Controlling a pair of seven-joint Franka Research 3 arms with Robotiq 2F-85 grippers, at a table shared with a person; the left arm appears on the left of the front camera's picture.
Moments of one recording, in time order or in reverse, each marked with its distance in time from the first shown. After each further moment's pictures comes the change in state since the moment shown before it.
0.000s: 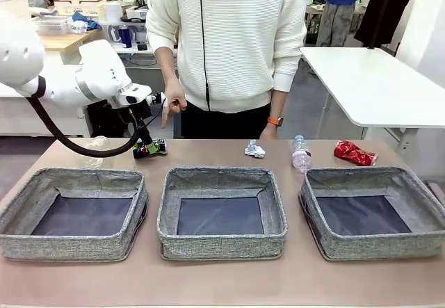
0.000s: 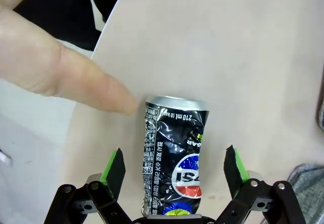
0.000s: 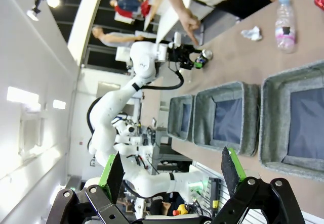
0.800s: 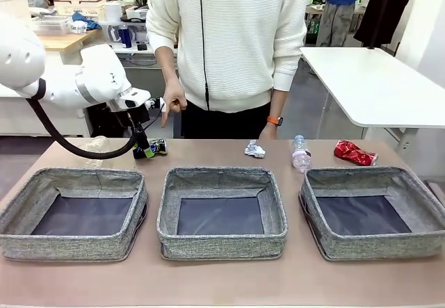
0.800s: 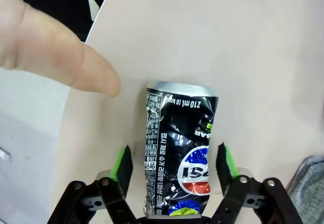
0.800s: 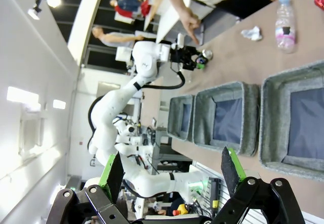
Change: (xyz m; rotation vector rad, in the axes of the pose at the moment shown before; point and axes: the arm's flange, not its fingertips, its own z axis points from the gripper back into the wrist) left arm -0.009 0.005 -0.010 -0.007 0.043 -0.008; right arm 0.000 0.000 0.000 0.000 0.000 0.000
